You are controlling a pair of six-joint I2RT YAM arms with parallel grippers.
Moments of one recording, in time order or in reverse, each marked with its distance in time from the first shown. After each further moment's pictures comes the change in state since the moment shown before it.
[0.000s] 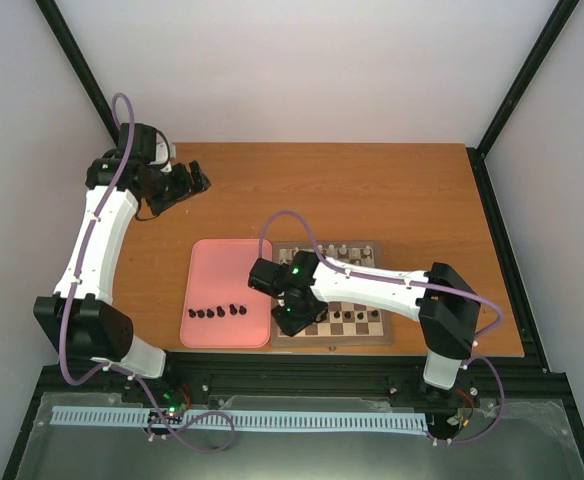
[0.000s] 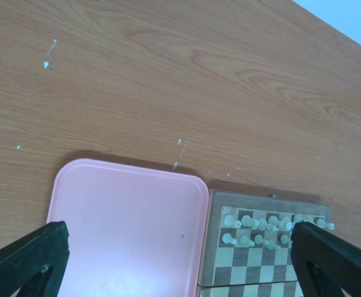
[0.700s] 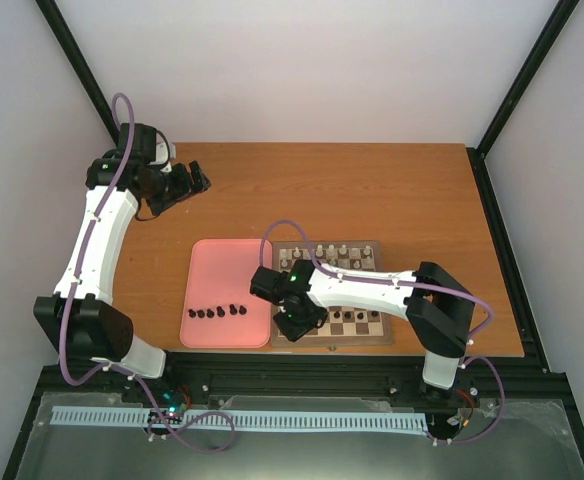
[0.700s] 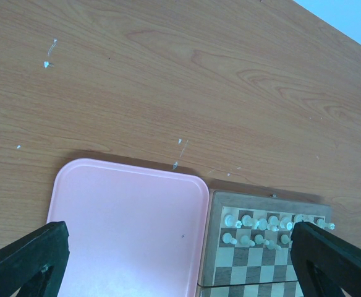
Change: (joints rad) left arm 0.000 0.000 -0.001 0.000 -0.001 0.000; right arm 0.000 0.035 -0.084 0.086 0.005 -0.018
